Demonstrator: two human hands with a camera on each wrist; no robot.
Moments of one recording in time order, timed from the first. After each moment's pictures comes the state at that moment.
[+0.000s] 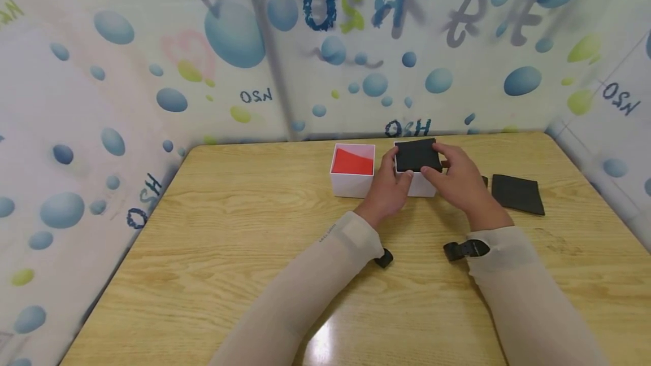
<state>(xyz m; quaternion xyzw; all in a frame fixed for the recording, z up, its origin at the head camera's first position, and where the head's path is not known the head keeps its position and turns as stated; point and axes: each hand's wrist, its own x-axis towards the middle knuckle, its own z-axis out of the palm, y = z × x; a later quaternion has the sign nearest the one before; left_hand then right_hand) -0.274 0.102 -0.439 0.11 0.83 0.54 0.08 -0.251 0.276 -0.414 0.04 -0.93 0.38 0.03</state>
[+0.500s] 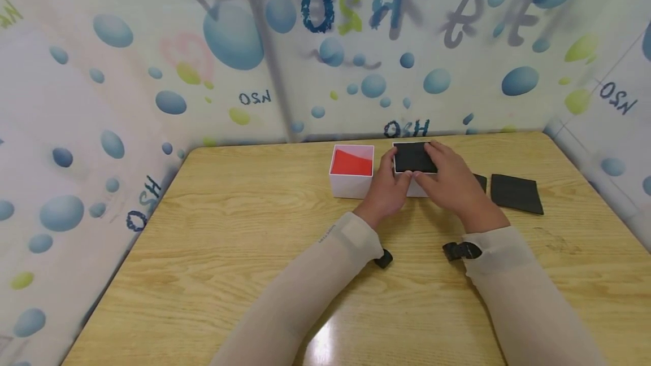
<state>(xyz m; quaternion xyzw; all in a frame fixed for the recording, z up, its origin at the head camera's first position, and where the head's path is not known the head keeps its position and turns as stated) -0.274 0.102 -0.439 0.11 0.83 0.54 0.08 -0.253 0.271 -0.409 0.09 -0.96 0.27 0.01</state>
